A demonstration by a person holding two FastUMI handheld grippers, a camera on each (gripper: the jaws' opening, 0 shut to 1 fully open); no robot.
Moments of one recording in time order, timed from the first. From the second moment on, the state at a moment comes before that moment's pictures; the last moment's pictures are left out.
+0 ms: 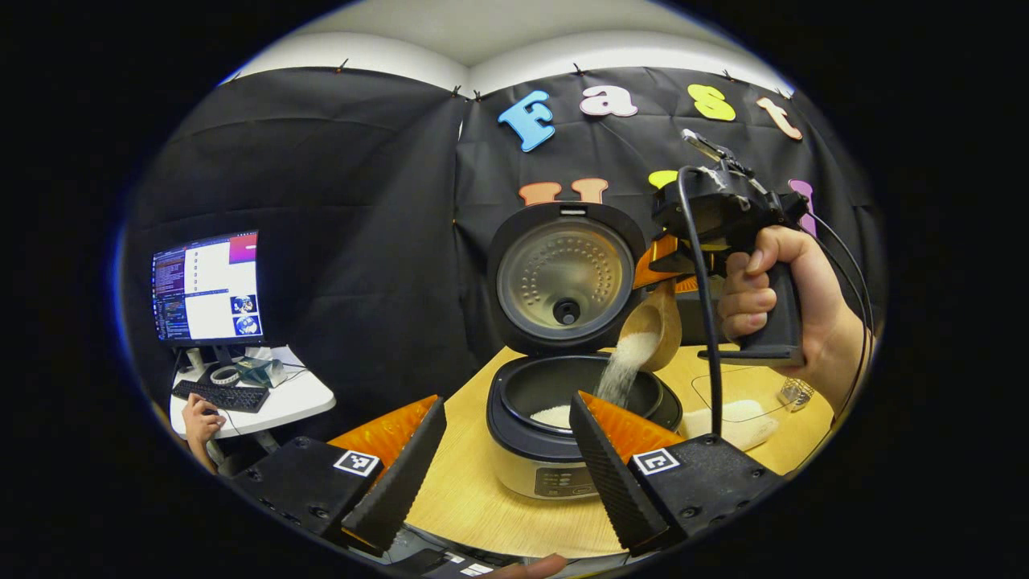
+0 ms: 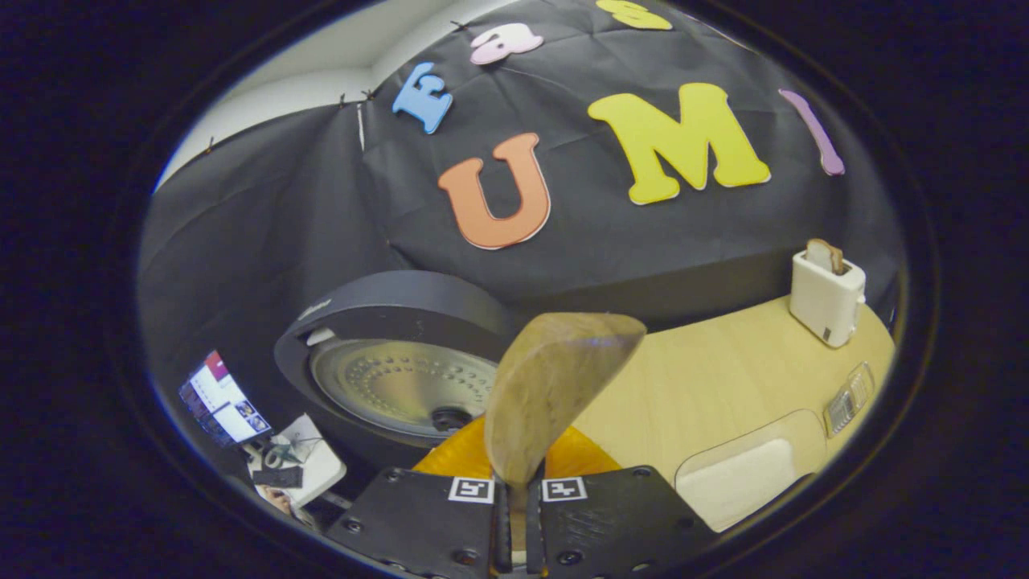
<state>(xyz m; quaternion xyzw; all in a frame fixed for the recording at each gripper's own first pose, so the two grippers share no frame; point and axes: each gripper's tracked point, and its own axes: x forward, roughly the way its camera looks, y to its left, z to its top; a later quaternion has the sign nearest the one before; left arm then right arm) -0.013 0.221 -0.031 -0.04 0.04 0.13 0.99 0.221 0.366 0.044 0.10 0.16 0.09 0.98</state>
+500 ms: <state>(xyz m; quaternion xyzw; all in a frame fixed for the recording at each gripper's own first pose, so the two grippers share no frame) -0.014 0.224 -0.032 -0.04 0.04 0.13 0.99 0.212 0.399 0.034 -0.10 0.13 0.12 0.98</state>
